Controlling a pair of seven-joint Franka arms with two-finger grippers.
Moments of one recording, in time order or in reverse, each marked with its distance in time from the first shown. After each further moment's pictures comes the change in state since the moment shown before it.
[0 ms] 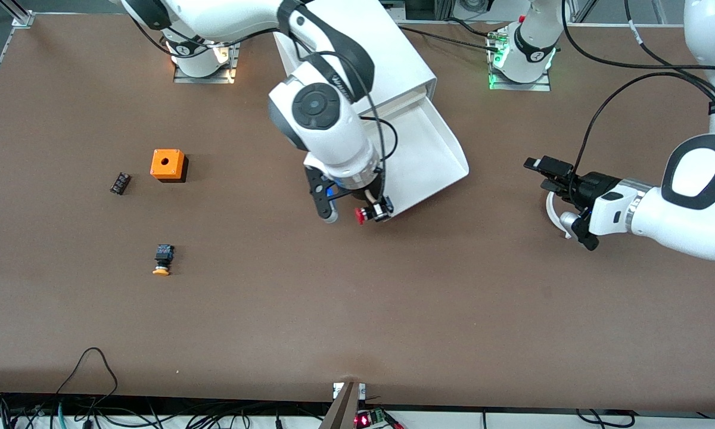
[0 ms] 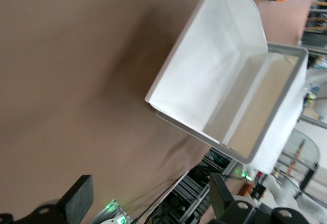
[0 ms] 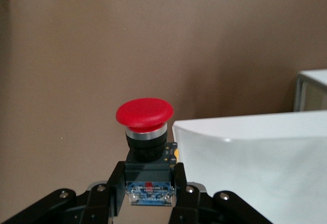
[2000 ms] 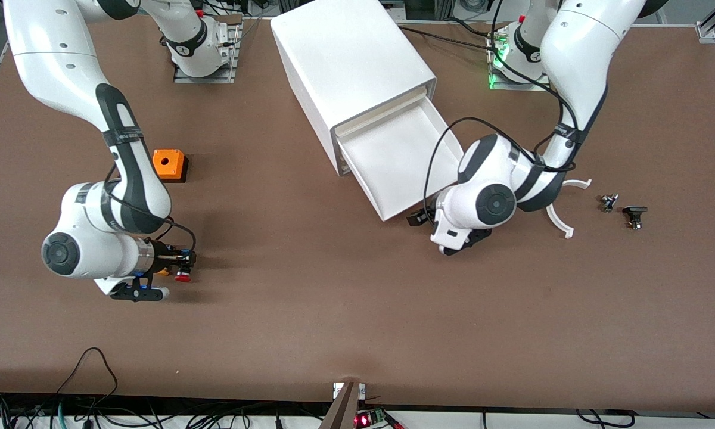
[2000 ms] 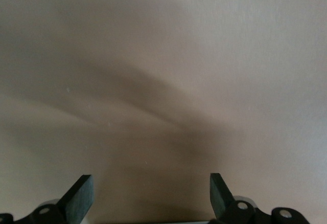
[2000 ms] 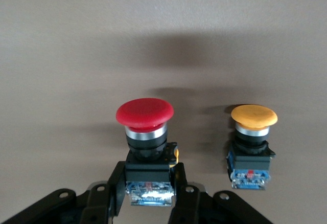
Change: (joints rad) left arm -0.453 0.122 -0.014 -0.197 0.302 0.703 -1.281; right arm -0.573 -0.054 -0.078 -0.555 -0.011 0.112 -1.760
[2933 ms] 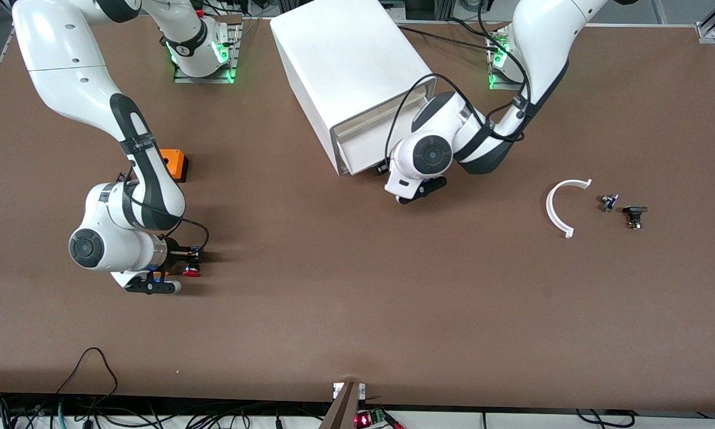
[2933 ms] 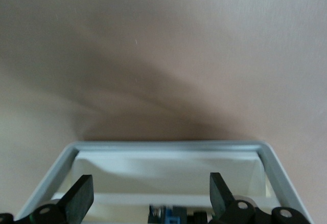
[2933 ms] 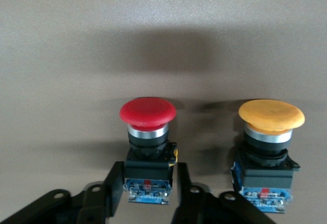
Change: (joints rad) left arm -0.003 -0.064 -0.211 -0.167 0.000 -0.001 -0.197; right arm 0.000 0.017 -0.004 -0.081 -0.001 0.092 -0.002
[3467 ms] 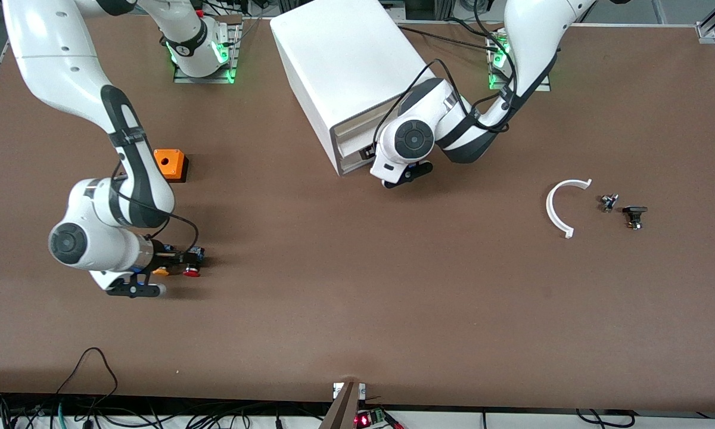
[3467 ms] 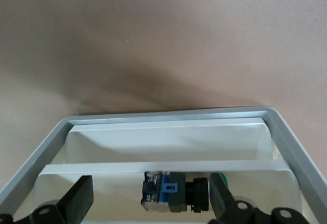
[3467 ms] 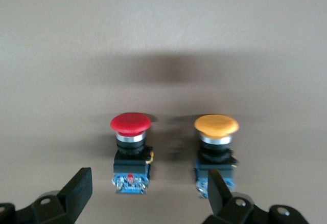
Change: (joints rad) left arm 0.000 0.000 -0.058 -0.015 0.000 -0.013 -0.016; right arm 0.000 -0.086 -0.028 0.004 -0.051 -0.002 -0.001
